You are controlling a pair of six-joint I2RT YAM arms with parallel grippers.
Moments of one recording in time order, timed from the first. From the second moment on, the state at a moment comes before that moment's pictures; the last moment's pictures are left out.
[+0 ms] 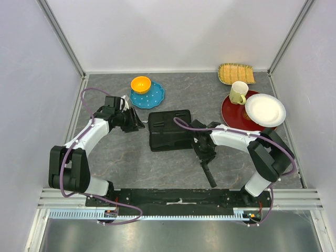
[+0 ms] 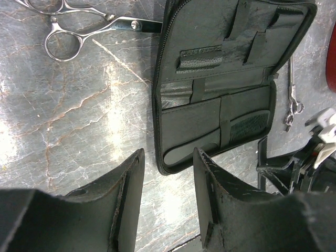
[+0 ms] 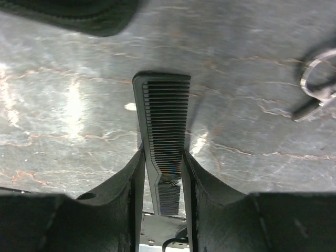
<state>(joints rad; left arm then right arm) -0.16 1.43 0.92 -0.44 0.38 -0.47 0.75 1.67 0.95 -0.78 -0.01 0.39</state>
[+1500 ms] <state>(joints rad) -0.16 1.45 0.92 -0.44 0.40 -0.47 0.65 1.60 0.88 -0.76 0.02 0.53</state>
